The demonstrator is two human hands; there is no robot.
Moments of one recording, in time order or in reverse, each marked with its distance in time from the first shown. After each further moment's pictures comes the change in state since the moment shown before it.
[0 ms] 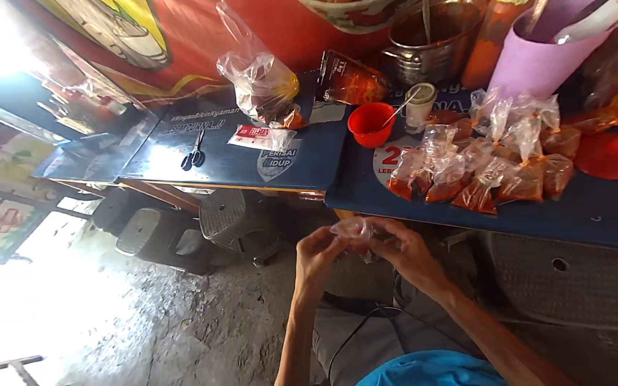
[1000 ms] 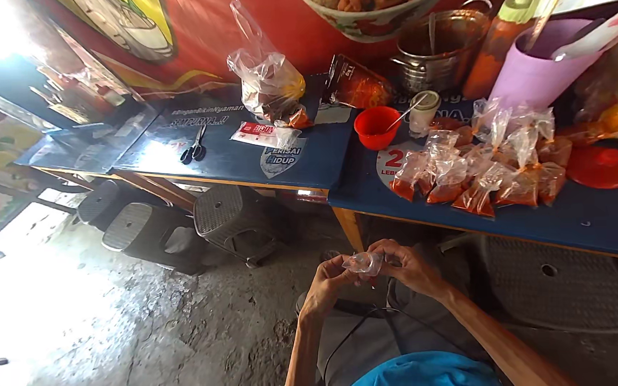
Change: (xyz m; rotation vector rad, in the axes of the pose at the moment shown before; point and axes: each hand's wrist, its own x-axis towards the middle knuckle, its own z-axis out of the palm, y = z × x) left_hand -0.023 -0.086 -0.024 -0.429 -0.361 -0.138; right_hand -0.015 0.053 -0.013 -0.002 -0.287 -0.086
